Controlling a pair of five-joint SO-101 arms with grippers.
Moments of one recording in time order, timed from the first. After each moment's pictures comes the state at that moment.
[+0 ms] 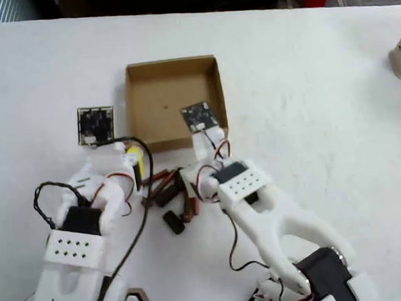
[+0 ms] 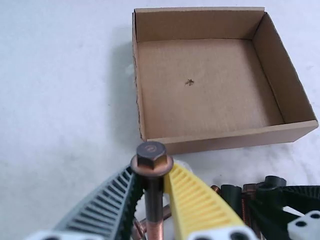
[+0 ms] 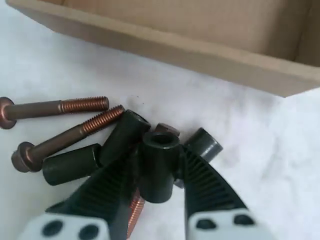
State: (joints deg) left arm 4.4 -56.2 69.0 36.9 13.3; right arm -32.3 -13.5 52.2 29.6 -5.8
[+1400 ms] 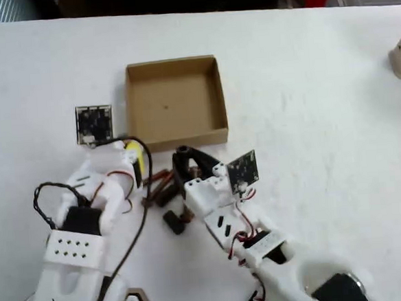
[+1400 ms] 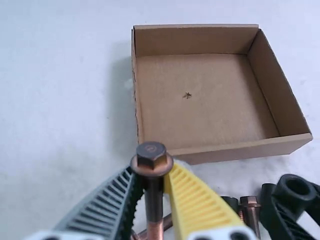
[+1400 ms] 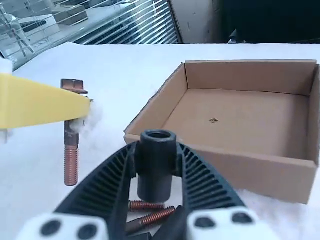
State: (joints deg) left arm 4.4 -56.2 69.0 34.0 13.3; right arm -36.4 -23.0 92.5 -52.0 -11.4
